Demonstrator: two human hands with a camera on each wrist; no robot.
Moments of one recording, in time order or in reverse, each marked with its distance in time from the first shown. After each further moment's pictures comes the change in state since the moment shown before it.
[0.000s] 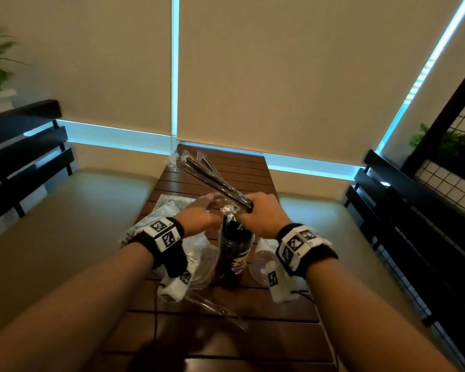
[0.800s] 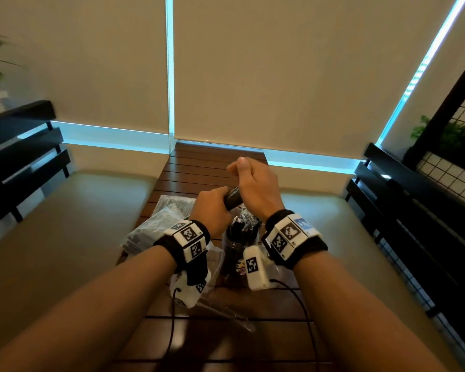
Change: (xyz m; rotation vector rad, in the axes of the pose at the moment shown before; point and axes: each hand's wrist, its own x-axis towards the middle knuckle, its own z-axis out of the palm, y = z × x) left_hand 0.014 0.014 0.022 0.335 0.399 0.135; right_hand 0.027 -0.045 -0.002 0.385 0.497 -0.066
